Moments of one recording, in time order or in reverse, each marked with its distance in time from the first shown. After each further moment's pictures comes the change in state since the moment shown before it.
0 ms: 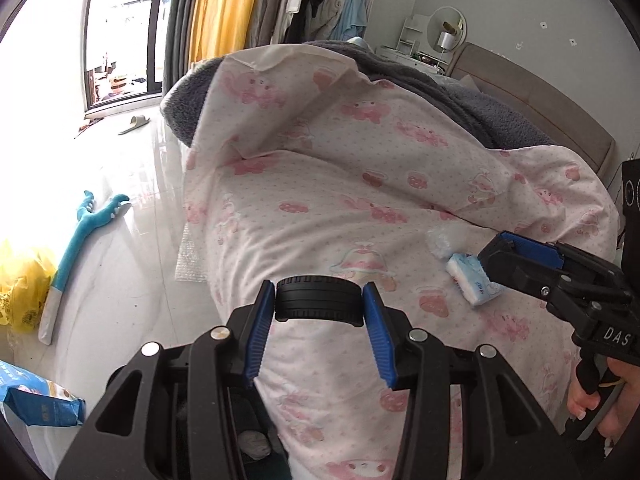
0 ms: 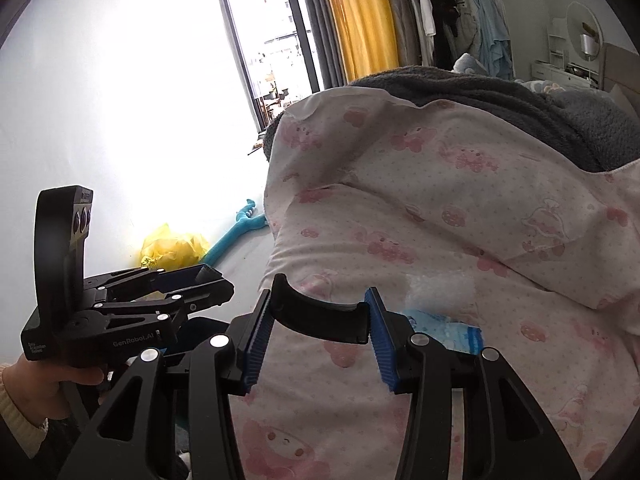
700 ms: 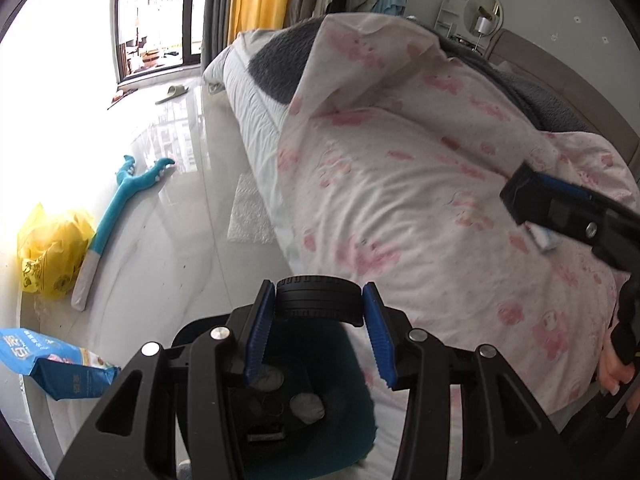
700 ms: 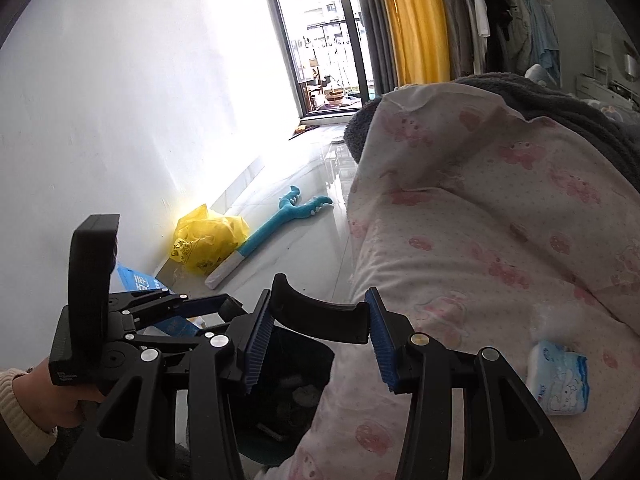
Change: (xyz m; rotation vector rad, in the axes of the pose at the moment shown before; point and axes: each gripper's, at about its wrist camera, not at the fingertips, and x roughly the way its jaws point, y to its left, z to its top) left arm -0.020 0.086 -0.040 -0.046 0.107 0.097; right arm 0.051 0.098 0.014 -0.086 0.045 0.107
